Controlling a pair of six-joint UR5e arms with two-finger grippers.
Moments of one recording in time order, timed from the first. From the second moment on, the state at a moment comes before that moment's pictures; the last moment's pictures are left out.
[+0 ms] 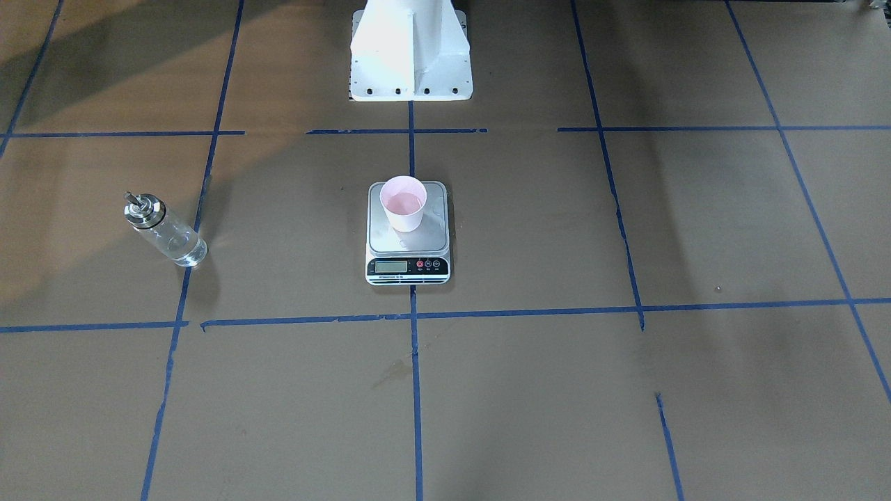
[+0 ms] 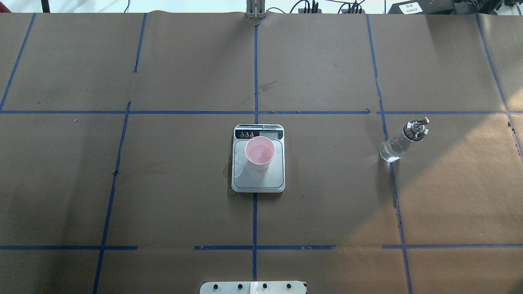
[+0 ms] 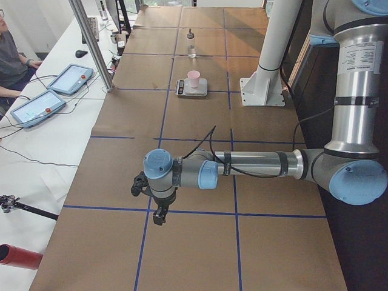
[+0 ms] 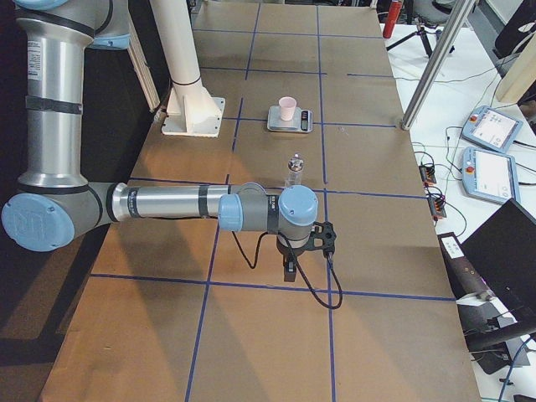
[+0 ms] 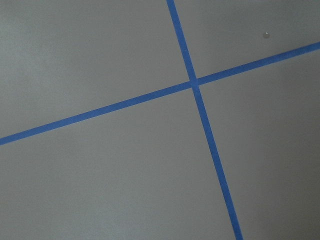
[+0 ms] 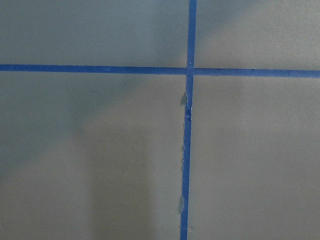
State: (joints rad) left arm -1.56 -1.55 -1.57 -1.64 -2.30 0.25; right arm 1.54 -1.67 1.73 -1.60 2.39 0.02
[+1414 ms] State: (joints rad) left arm -1.56 -1.57 -1.59 -1.64 -2.30 -0.03; right arm 1.54 -1.67 1.69 -1.53 2.39 0.03
